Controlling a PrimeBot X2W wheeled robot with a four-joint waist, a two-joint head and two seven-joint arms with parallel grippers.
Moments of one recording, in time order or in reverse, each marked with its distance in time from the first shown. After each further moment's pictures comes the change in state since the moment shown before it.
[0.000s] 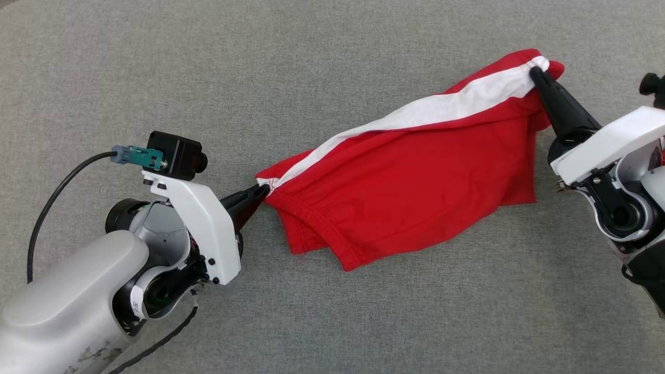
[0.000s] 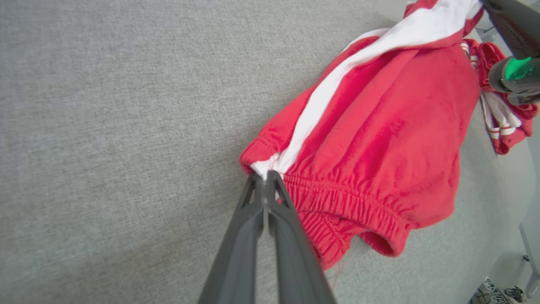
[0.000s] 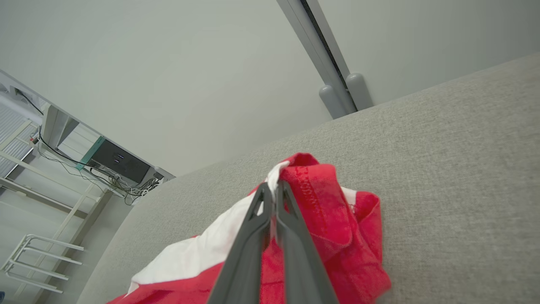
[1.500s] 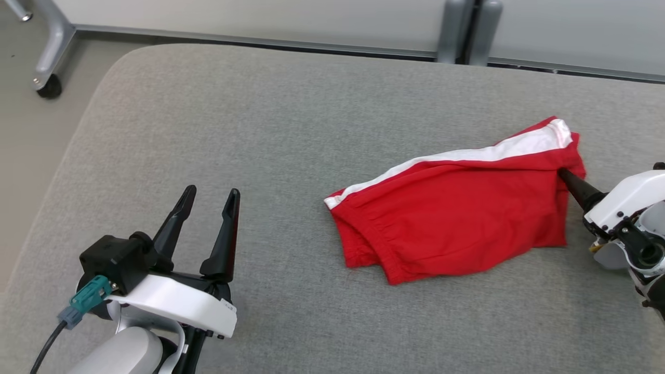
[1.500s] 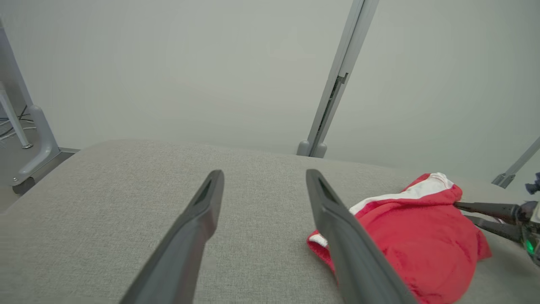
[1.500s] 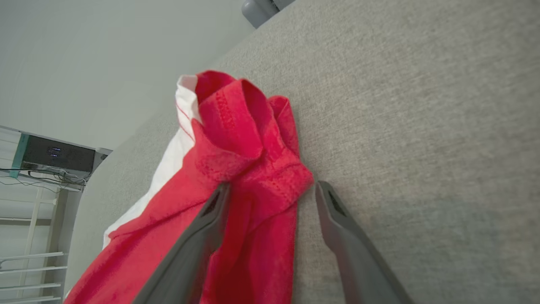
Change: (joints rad) left arm 0.439 -0.071 0.281 -0.167 0.365 0.223 -0.533; right arm 0.049 0.064 -0.057 0.490 0.105 0.000 0.250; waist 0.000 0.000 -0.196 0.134
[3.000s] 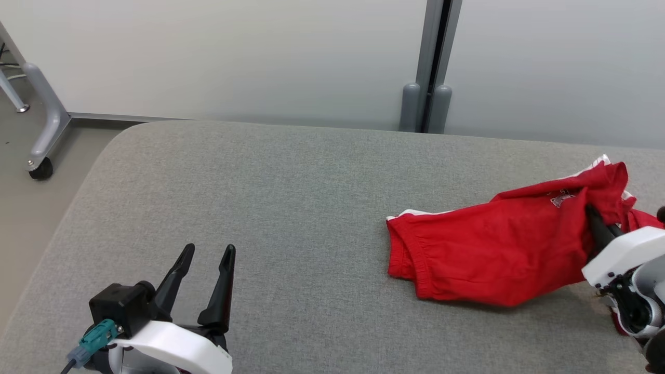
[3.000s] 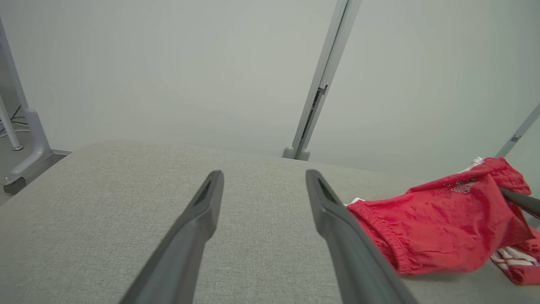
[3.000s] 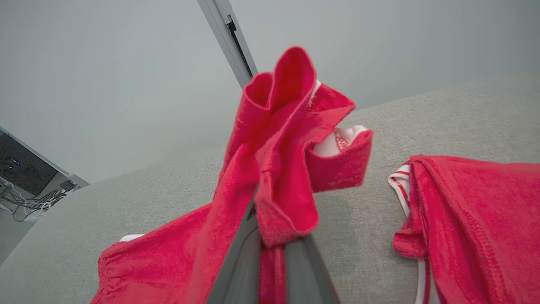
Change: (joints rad) left arm 0.151 0.001 0.013 0.016 -0.011 0.000 0.006; right arm 0.193 -0.050 0.048 -0.093 -0.211 -0.001 -0.335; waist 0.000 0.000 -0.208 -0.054
